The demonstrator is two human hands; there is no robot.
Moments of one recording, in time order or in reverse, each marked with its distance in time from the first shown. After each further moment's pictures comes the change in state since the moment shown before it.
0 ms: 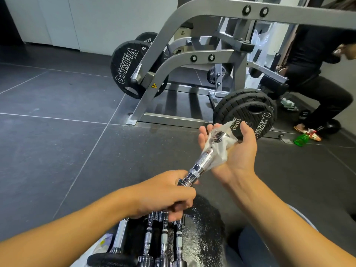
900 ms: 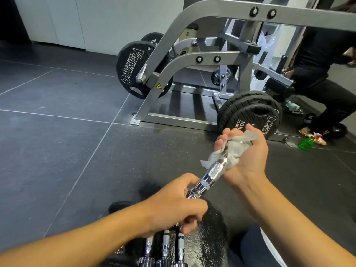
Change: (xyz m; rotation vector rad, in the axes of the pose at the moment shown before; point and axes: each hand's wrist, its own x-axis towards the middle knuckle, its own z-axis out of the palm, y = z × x) left_hand -0.006 -0.011 0.022 -0.155 0.109 0.036; right_hand -0.004 -0.008 0.003 -0.009 -0.053 -0.039
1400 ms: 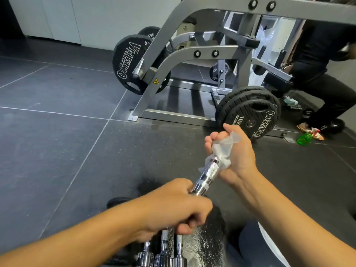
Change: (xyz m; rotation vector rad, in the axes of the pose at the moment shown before) left_hand -0.012 0.023 0.011 0.025 -0.019 -0.177; right_hand 0.010 0.007 -0.011 -0.256 0.077 0.068
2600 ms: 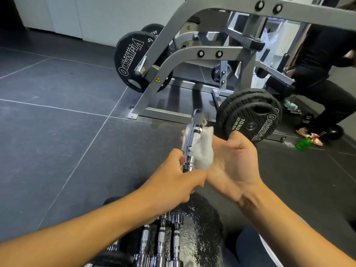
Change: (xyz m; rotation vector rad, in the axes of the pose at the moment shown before) left_hand 0.027 0.000 -0.021 -0.054 0.327 0.277; right_hand -0.011 0.012 0.012 0.000 -0.587 0.264
